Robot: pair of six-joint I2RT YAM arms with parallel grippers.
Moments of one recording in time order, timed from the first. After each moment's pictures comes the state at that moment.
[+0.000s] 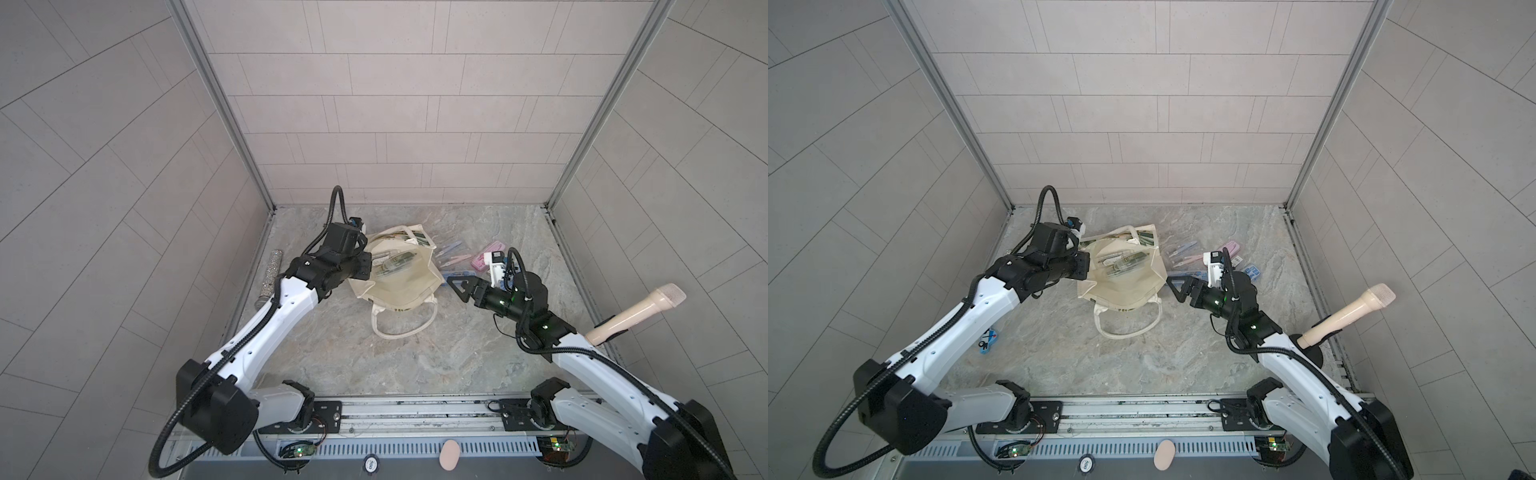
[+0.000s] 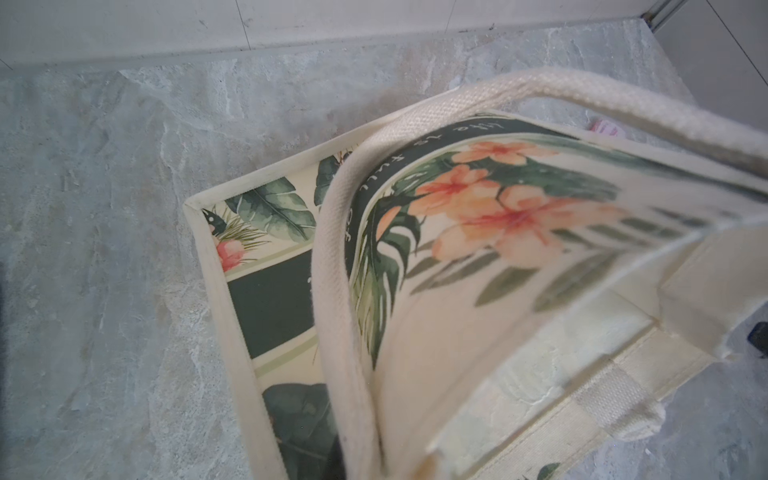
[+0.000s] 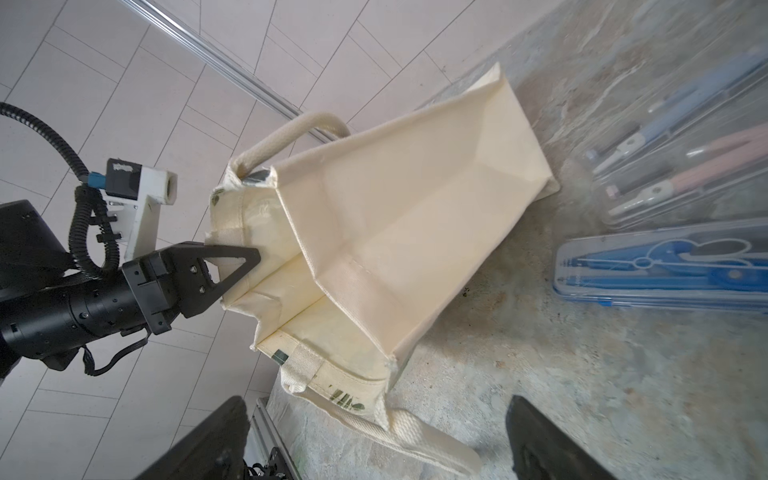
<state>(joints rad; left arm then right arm) -0.41 1.32 1.21 -0.69 -0.02 -0.22 0.40 1.01 0.53 0.19 -0.44 0.82</state>
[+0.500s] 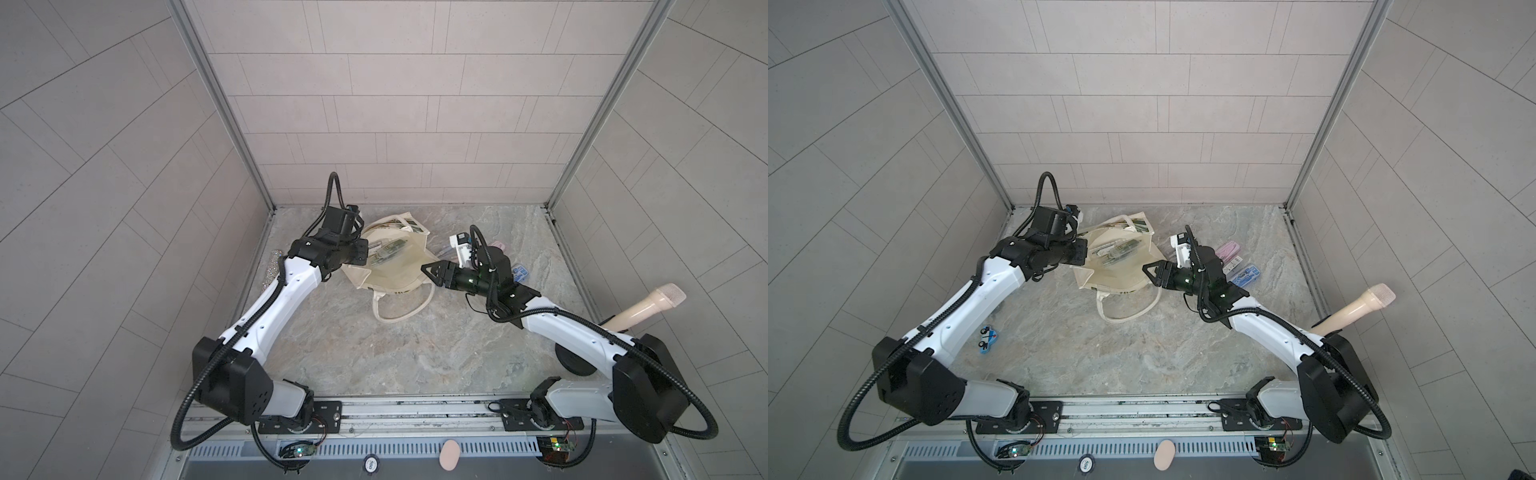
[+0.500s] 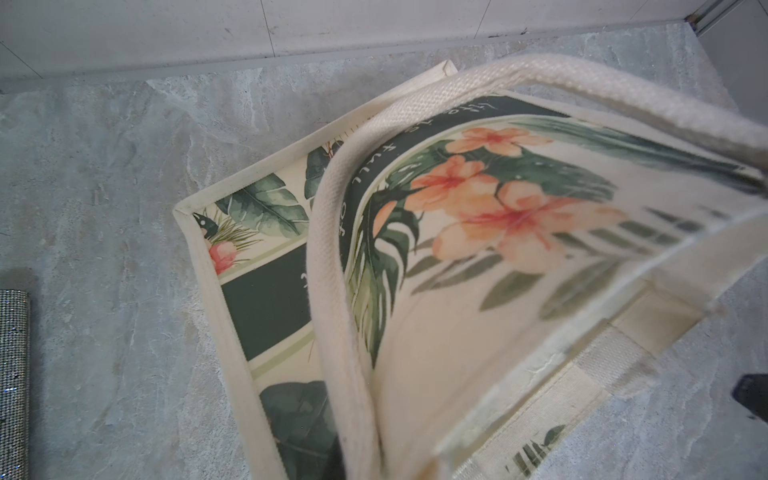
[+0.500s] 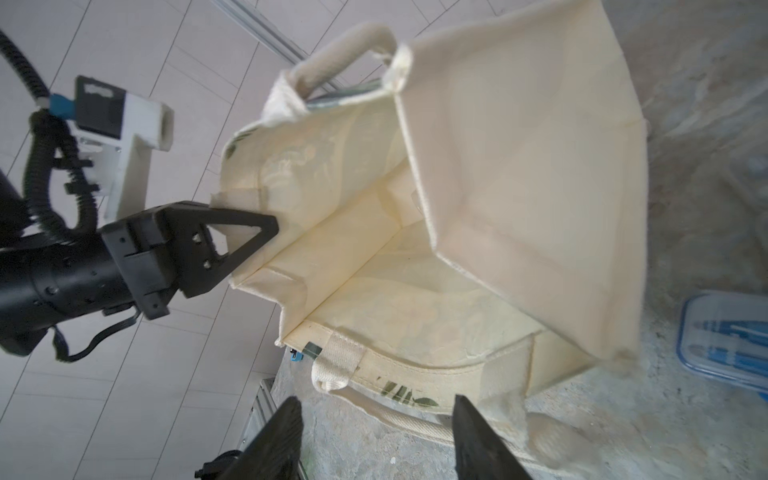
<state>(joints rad) -0.35 1.39 1.31 -0.74 0.01 -0.18 0.52 1.31 0.78 0.17 -0.41 0.79</state>
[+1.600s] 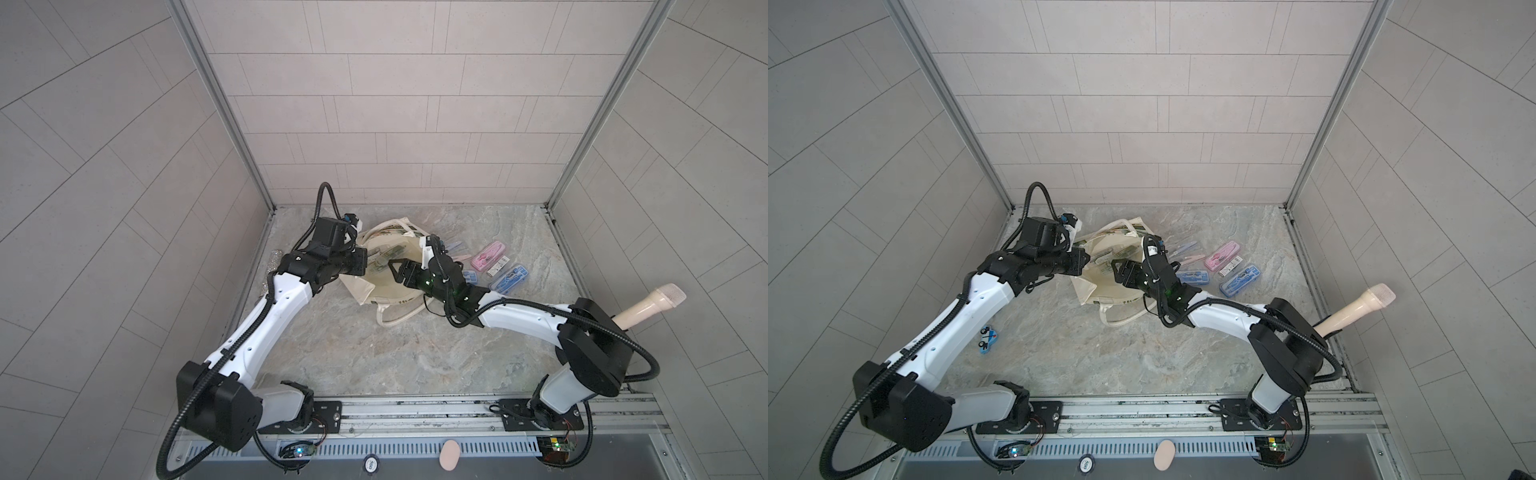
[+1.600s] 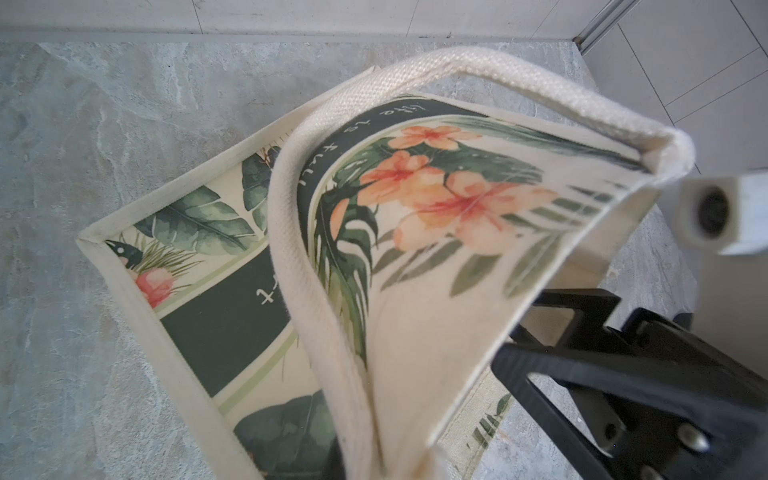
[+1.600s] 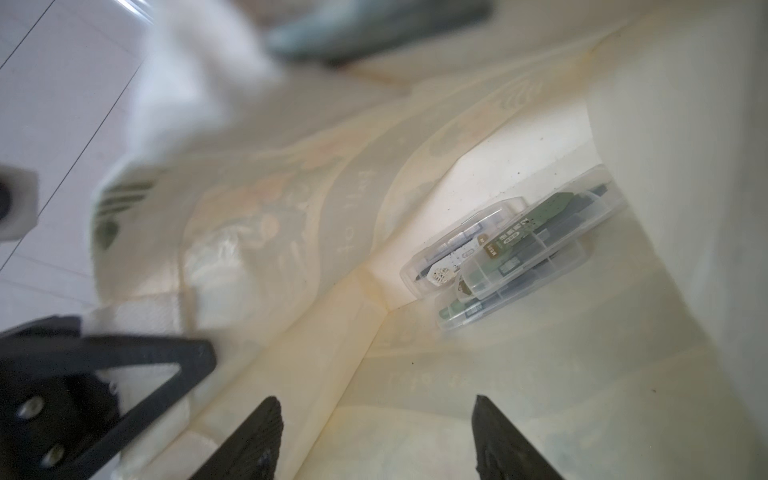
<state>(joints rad) -0.35 1.28 1.19 -0.68 0.19 -0.21 0.78 1.63 0.96 0.39 0.06 0.95</state>
